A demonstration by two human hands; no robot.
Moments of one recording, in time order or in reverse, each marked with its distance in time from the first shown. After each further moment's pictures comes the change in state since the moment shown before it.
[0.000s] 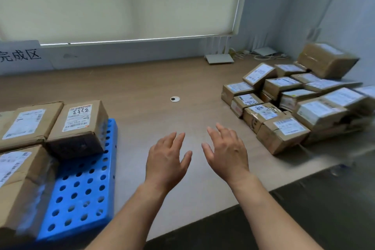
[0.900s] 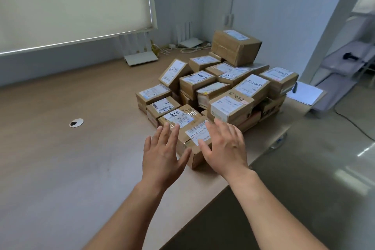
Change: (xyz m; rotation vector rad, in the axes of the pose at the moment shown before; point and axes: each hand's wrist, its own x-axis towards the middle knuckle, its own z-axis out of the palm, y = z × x) left_hand 0.138 0.236 0.150 0.029 -0.141 0.227; right_hand 0.029 0.287 -0.019 -0.084 0.136 0.296
